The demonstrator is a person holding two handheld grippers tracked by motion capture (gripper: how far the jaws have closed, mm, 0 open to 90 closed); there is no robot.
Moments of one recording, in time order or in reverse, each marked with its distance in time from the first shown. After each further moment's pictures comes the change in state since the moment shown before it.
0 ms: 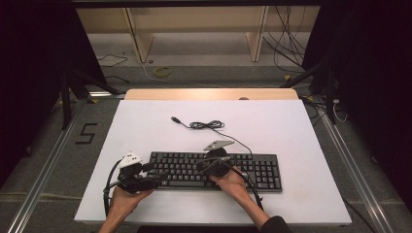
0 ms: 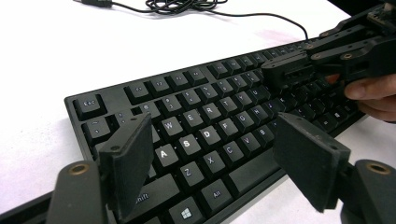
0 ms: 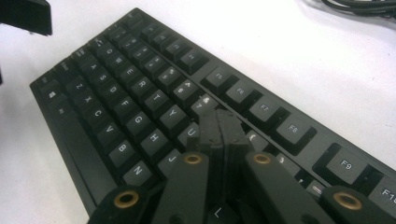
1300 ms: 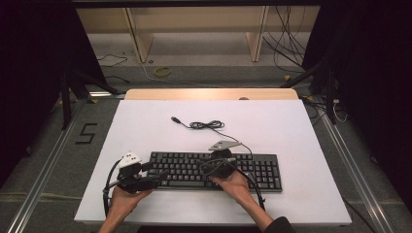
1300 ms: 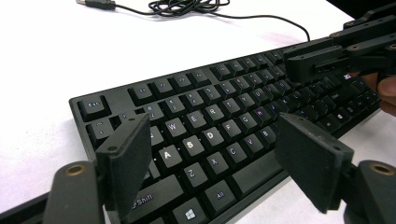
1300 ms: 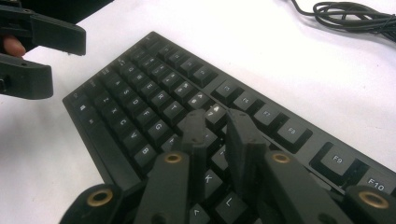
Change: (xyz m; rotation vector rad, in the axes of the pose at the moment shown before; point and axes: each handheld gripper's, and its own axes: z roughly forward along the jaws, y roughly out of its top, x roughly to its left) left arm 0.001 0.000 0.000 -0.010 0.010 0.001; right arm 0.002 -0.002 -0.020 -0.072 0.038 0.028
